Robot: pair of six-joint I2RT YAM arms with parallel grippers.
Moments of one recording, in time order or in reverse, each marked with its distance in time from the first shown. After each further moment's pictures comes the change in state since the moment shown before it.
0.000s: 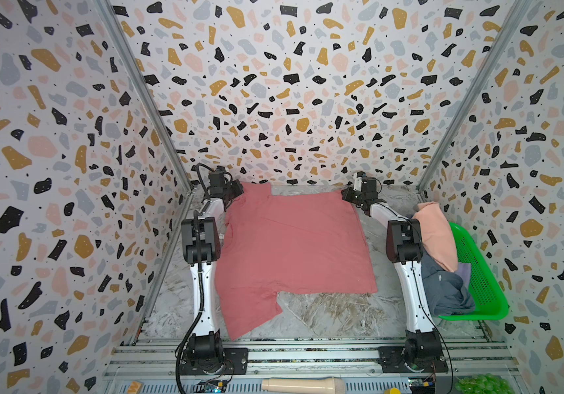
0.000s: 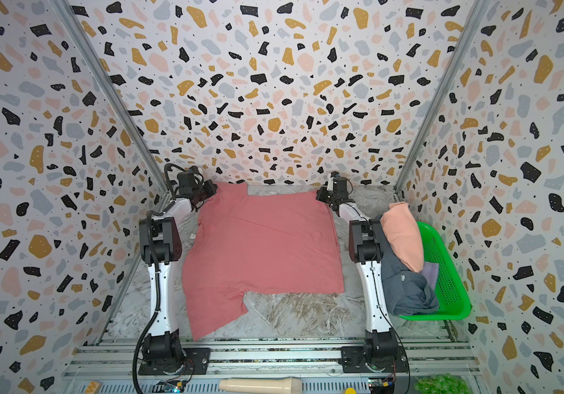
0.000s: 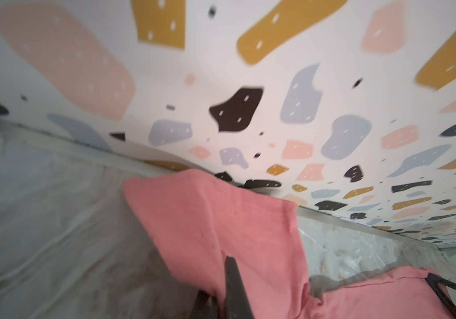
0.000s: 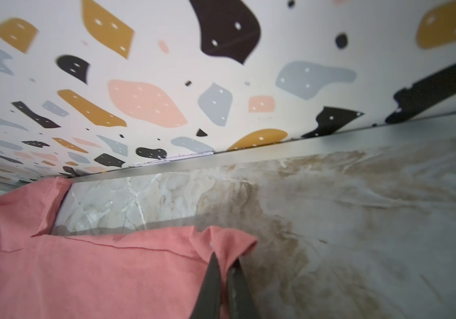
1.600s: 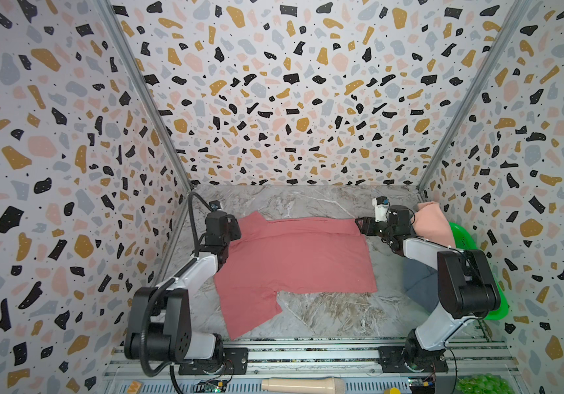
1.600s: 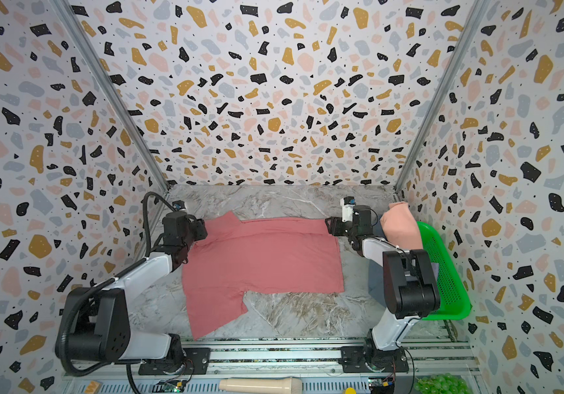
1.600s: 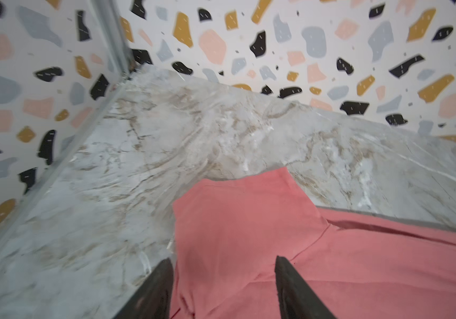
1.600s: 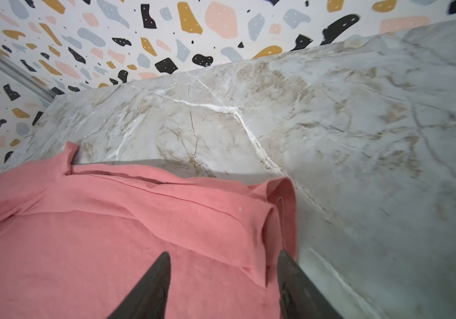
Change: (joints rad) left arm -0.140 -1.238 -1.432 0.167 -0.615 0.144; right arm -0.036 -1.007 -1.292 0.220 0.039 -0.188
